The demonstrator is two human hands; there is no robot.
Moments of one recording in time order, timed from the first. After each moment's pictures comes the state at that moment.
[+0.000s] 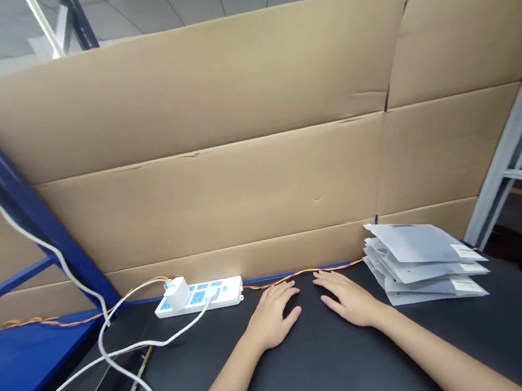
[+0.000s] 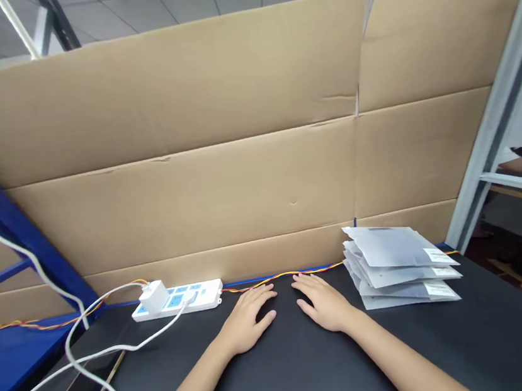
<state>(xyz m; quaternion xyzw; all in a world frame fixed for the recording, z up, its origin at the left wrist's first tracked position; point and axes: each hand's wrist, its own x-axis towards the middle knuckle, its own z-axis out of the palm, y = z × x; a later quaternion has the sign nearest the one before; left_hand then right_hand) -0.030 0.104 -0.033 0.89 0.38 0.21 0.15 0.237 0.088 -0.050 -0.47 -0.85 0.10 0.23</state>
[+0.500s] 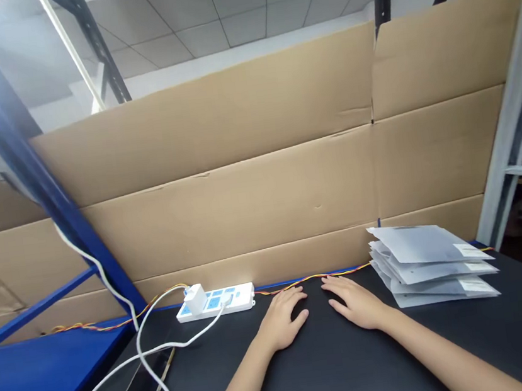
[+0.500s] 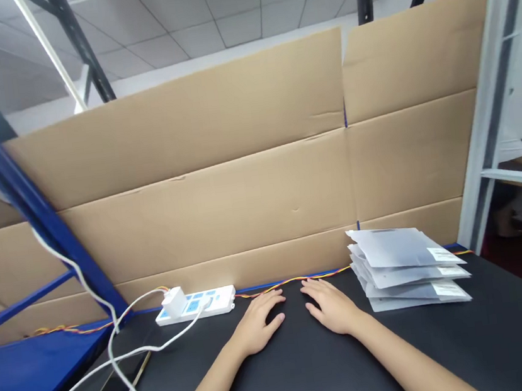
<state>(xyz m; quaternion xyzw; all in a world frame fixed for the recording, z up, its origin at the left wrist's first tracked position) -0.030 0.100 -0.033 0.89 0.38 0.21 0.13 0.236 0.084 -0.051 -0.48 -0.84 0.09 0.24</state>
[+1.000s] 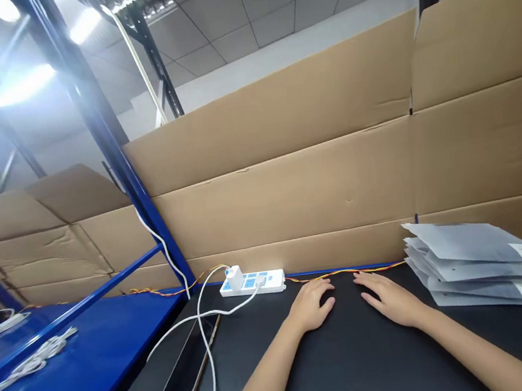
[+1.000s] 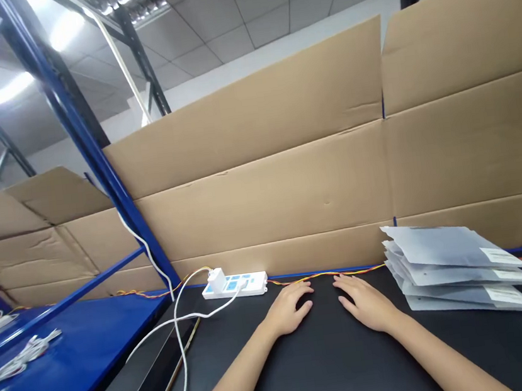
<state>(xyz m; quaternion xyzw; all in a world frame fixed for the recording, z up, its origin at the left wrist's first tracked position) -0.032 0.087 -0.035 0.89 0.39 0.22 0.09 0.240 0.082 -0.069 -0.49 -0.83 0.10 0.25</state>
